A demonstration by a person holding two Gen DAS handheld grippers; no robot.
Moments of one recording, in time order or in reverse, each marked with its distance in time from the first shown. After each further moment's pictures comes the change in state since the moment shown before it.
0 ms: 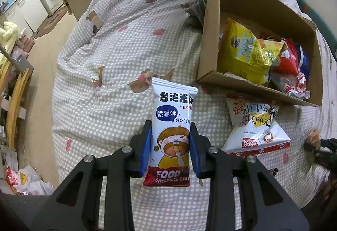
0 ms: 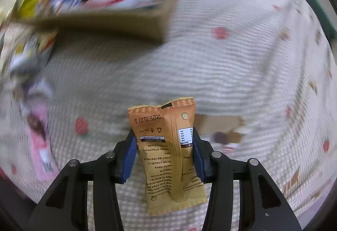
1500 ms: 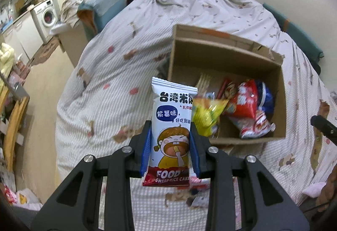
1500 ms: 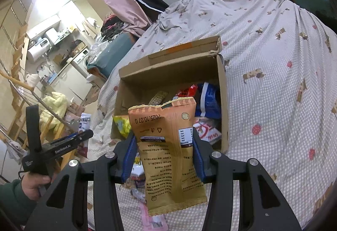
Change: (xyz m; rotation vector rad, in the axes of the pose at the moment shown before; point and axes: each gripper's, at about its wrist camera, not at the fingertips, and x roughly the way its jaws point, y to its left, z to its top) left arm -0.078 -0.057 0.055 0.066 -0.223 -0.054; right arm -0.123 0.002 0.028 0.153 -0.568 0.541
